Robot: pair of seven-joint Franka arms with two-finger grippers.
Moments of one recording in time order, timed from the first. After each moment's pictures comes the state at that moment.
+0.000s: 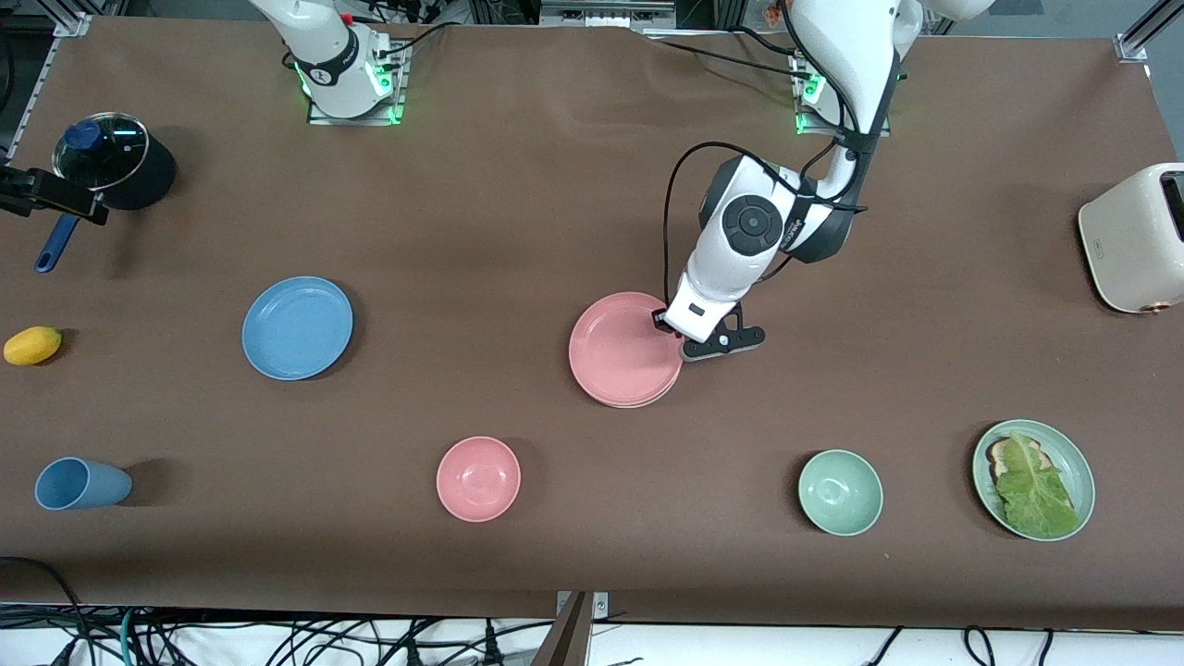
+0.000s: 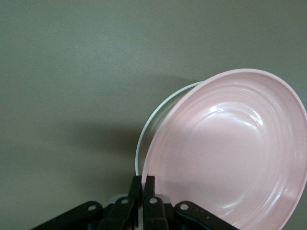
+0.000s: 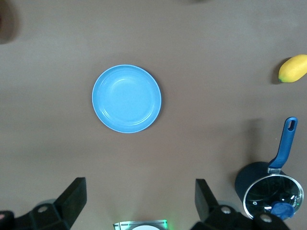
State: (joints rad) left arm -0.81 0.52 0.27 -1.84 -0.34 2.40 -0.61; right arm -0.06 0.04 -0.10 -1.59 0.01 1.51 -0.05
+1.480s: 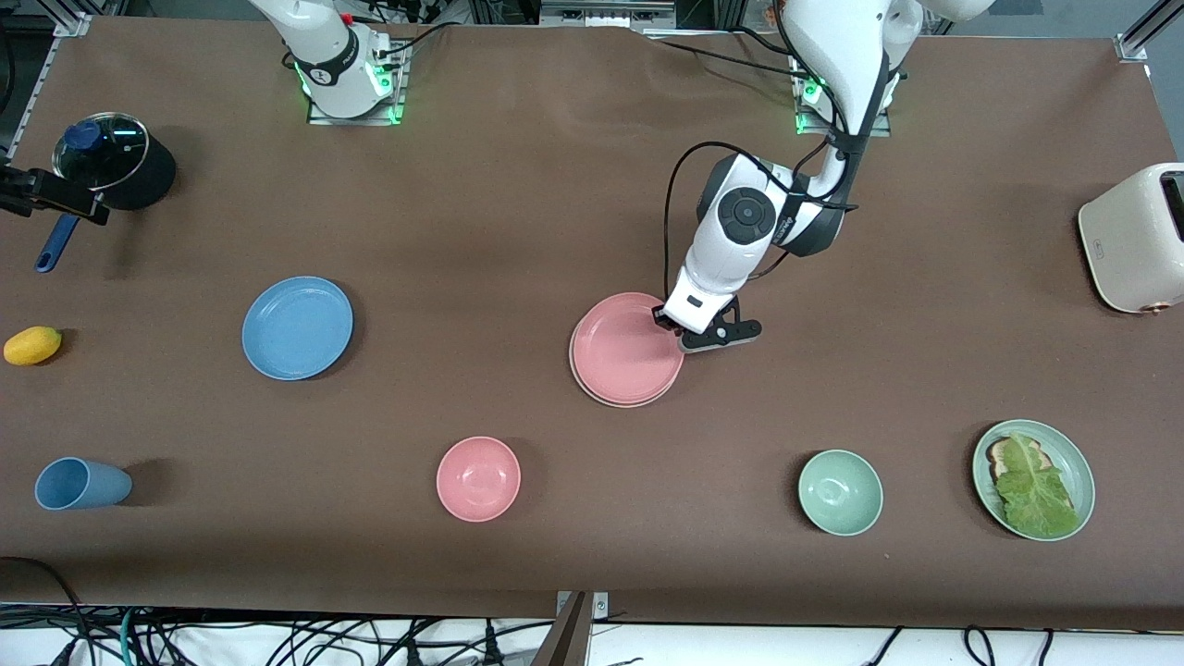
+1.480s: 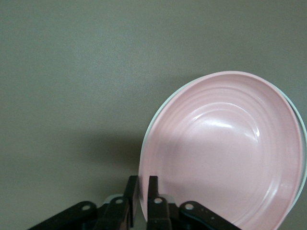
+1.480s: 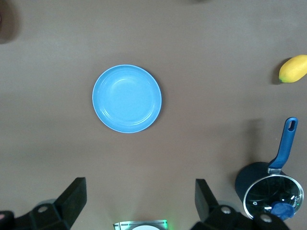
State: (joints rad) left arm -0.84 0.52 0.27 -1.92 -0.34 2.52 -0.61; right arm -0.06 0.04 -0.10 -1.59 0.01 1.51 -0.05
